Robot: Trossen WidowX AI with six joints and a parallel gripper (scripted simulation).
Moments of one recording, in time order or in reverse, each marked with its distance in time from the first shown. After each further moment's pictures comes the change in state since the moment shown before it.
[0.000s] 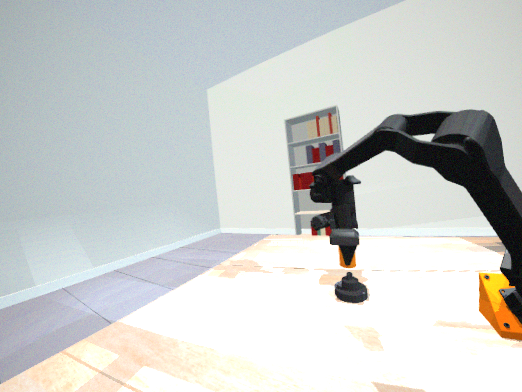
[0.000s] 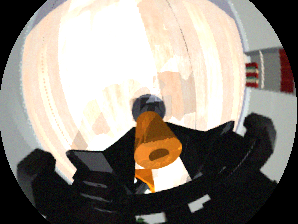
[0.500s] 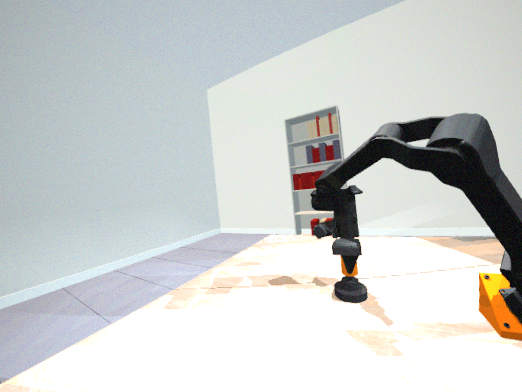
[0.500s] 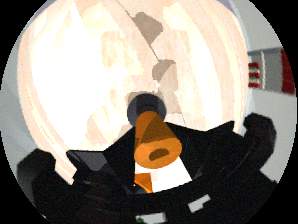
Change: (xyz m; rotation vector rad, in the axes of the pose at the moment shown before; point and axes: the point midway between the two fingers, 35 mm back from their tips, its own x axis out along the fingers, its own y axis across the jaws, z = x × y) arm 0.025 -0.007 -0.002 -0.006 0.006 0.000
